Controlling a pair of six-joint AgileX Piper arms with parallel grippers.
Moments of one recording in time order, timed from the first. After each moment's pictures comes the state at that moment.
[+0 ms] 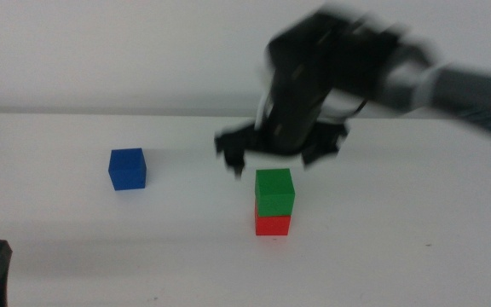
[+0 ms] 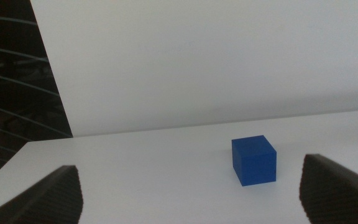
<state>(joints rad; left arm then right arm) 0.04 0.01 0.00 0.04 0.14 0.02 0.71 2.02 -1.79 -0.14 1.15 0.54</state>
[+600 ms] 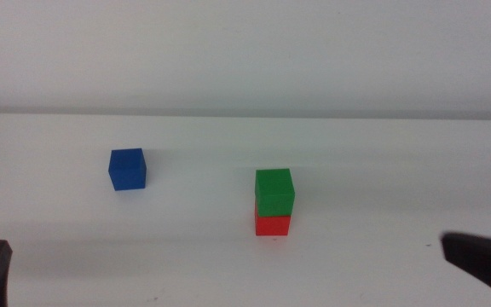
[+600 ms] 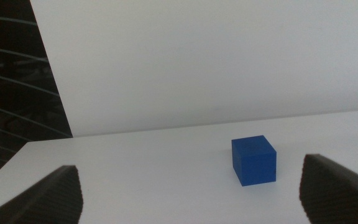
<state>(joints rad) 0.04 0.01 0.00 0.04 0.14 0.02 0.70 0.69 -0.83 0.01 0.80 -0.05</state>
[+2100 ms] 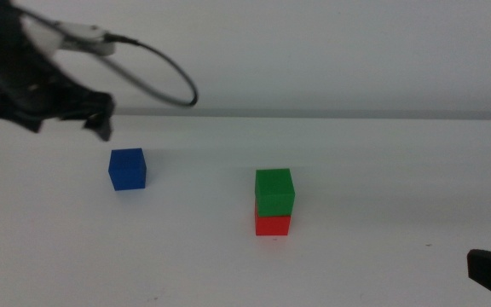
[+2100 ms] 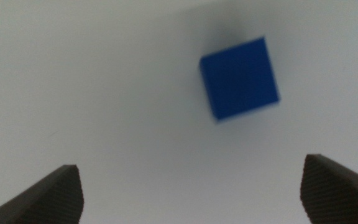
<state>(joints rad) -0.05 1.78 -1.49 -0.02 1.04 0.07 0.70 0.57 -0.76 0.01 0.78 -0.02</state>
